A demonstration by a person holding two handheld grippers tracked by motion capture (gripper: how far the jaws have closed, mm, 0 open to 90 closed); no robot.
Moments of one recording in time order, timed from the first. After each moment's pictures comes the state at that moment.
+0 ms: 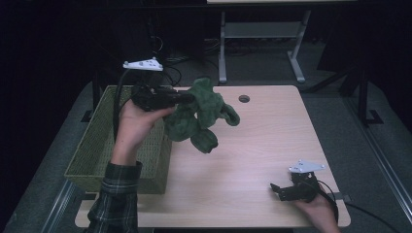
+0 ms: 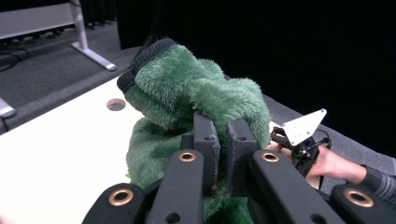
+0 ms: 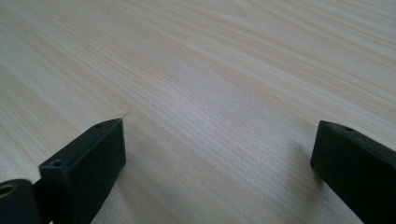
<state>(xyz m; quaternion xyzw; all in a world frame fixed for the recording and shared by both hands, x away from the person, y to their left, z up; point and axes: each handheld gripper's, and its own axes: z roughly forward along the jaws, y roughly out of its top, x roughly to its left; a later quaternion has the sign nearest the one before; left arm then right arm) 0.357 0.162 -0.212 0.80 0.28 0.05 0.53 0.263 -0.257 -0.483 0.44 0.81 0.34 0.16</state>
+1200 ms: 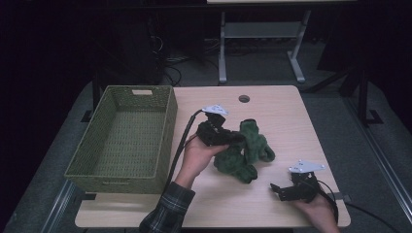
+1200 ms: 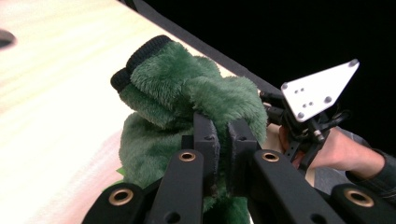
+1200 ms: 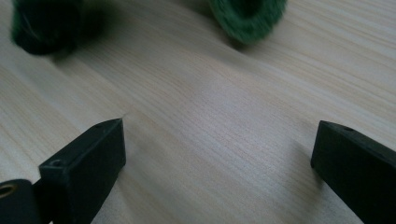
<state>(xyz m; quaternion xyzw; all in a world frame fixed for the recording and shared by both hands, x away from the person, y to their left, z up) 0.360 0.039 -0.348 0.82 0.28 -0.05 0.49 0.264 -0.258 -0.483 0.43 0.82 0.34 0.17</state>
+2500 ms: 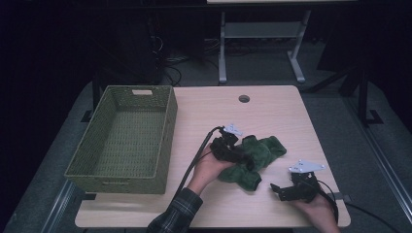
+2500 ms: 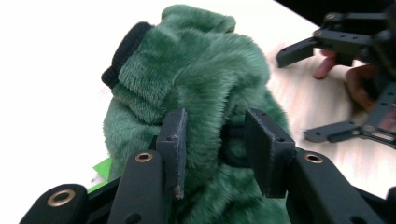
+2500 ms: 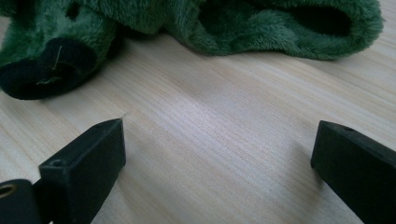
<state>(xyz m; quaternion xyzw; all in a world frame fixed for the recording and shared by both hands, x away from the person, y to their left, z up) 0.364 0.009 -0.418 0.87 0.27 -0.02 0.41 0.263 -0.258 -0.483 0.43 0.82 0.34 0.17</state>
